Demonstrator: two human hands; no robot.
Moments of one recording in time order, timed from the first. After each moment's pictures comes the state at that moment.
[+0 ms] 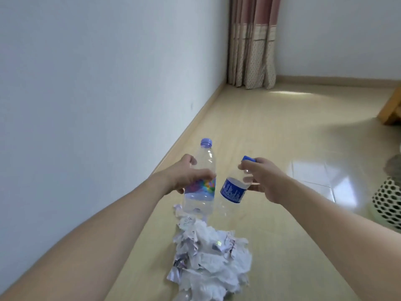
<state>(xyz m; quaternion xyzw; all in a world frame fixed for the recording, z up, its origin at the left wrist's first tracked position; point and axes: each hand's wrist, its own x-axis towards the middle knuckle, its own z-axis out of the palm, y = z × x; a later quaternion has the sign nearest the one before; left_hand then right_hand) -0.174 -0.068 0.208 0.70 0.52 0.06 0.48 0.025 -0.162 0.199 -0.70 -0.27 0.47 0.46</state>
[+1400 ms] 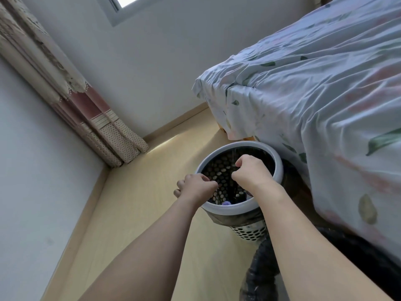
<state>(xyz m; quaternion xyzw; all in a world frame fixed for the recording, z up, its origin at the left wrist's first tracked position) 0.415 -0.293 0.223 0.91 0.38 0.02 0.17 0.484 -0.431 0.218 -0.85 -0.18 0.13 0.48</state>
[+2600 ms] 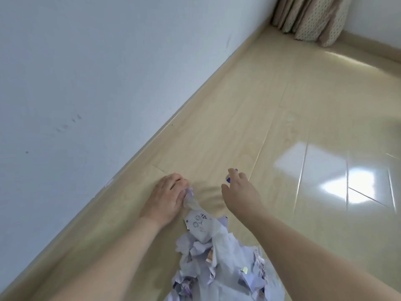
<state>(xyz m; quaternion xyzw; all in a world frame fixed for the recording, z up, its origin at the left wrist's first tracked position) -0.249 0.036 -0.104 0.83 0.48 0.16 0.24 -0.042 -0.009 -0.022 -0.81 -0.55 0.22 0.05</state>
